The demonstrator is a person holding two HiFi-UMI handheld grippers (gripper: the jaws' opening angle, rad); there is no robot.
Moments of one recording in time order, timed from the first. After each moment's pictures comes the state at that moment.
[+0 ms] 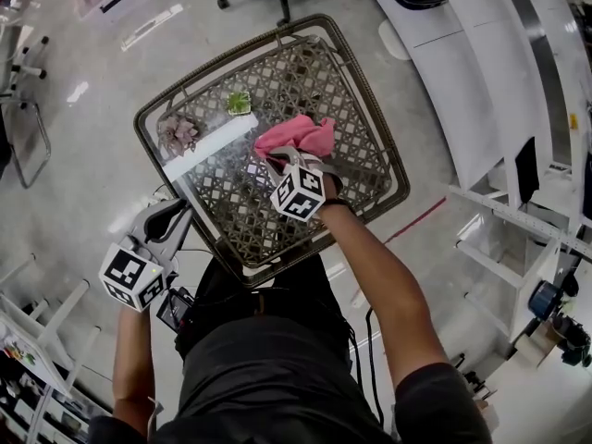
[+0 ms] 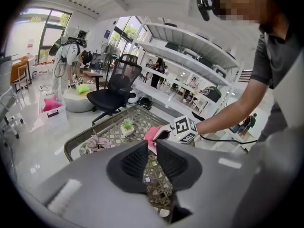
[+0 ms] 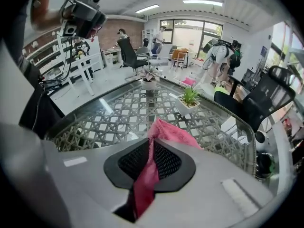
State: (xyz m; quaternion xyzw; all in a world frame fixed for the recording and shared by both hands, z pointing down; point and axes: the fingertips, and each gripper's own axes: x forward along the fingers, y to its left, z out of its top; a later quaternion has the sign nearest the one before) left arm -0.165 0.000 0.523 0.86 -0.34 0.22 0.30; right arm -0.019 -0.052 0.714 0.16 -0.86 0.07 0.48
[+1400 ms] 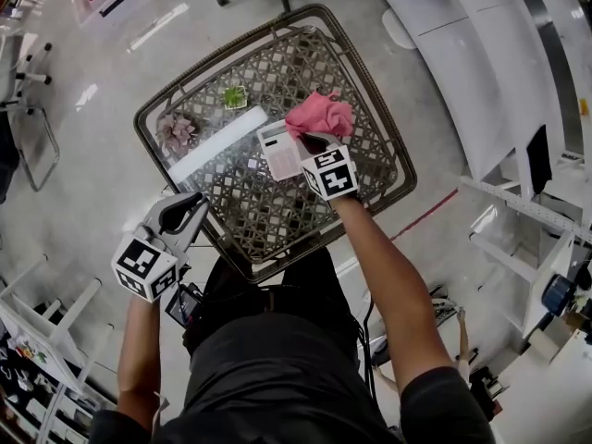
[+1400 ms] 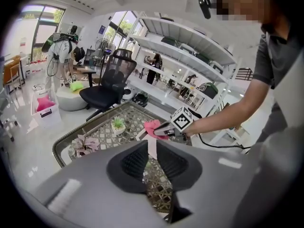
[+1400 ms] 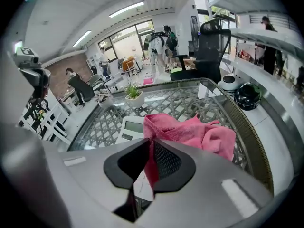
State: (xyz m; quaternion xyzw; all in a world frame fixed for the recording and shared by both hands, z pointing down) left arm -0.127 0.000 0.538 0.87 -0.31 0.24 0.30; right arm 0.066 -0.095 0.708 0.38 -0.80 0.30 0.36
